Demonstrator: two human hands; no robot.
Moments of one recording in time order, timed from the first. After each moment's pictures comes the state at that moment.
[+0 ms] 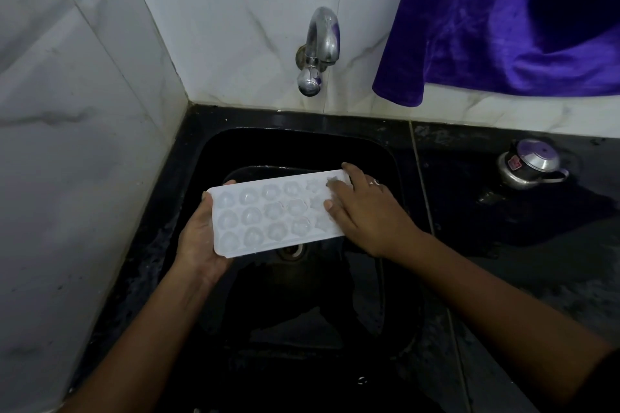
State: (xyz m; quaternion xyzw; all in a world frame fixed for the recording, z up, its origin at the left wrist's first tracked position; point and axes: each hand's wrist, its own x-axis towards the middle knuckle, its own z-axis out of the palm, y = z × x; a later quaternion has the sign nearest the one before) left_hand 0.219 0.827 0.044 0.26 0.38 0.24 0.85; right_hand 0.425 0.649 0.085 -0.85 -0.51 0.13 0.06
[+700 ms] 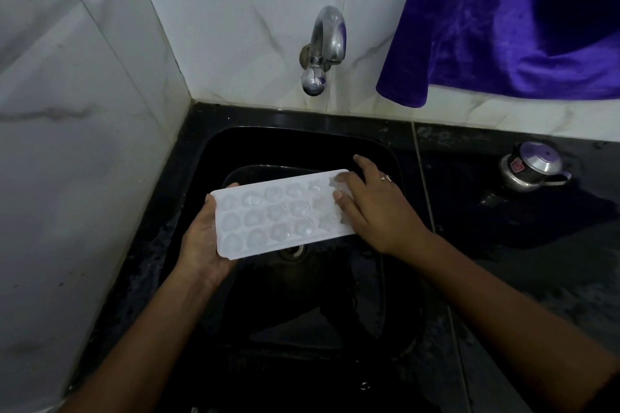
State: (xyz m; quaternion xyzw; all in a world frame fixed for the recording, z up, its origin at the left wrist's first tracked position) left_hand 0.218 0.825 0.043 0.24 0.38 0.24 0.86; right_hand 0.428 0.645 0.088 -0.85 -0.49 0.12 0.12
